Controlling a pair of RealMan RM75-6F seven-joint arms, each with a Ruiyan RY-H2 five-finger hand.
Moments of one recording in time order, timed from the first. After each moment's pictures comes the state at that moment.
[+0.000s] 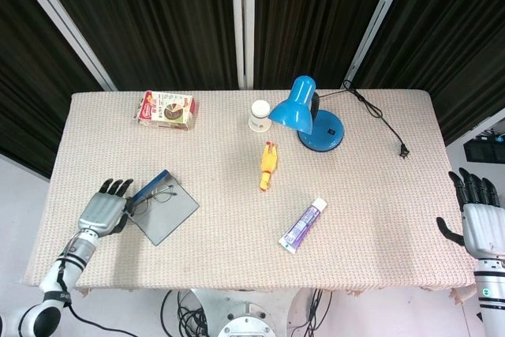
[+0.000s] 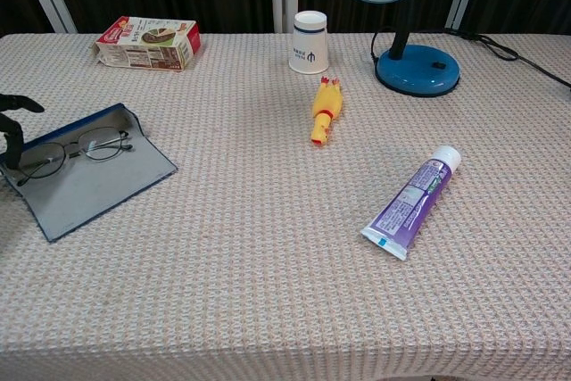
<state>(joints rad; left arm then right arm) -0.56 -1.22 0.04 -1.71 1.04 1.01 0.47 0.10 -1.12 0.12 -1.61 -1.35 1.41 -0.09</state>
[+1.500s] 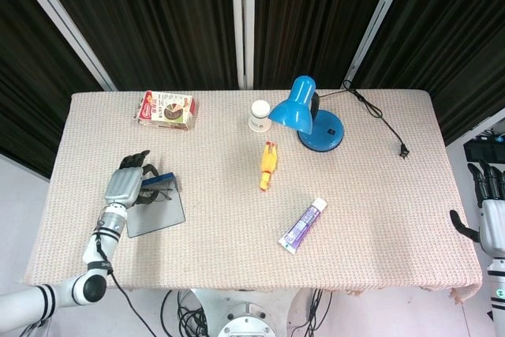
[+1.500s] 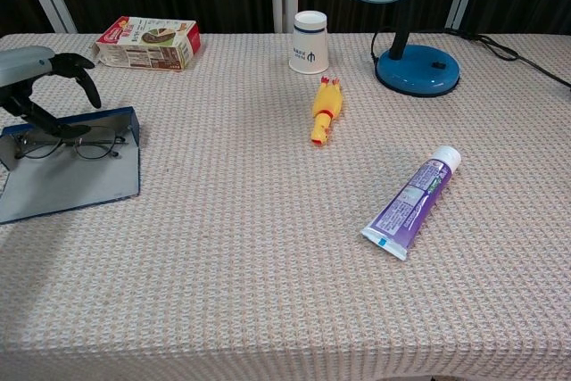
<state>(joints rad) -0.61 -1.48 -0.19 -1.51 0.87 1.01 0.31 0.08 -1.08 0.15 -1.63 -1.36 1.48 -0.06</state>
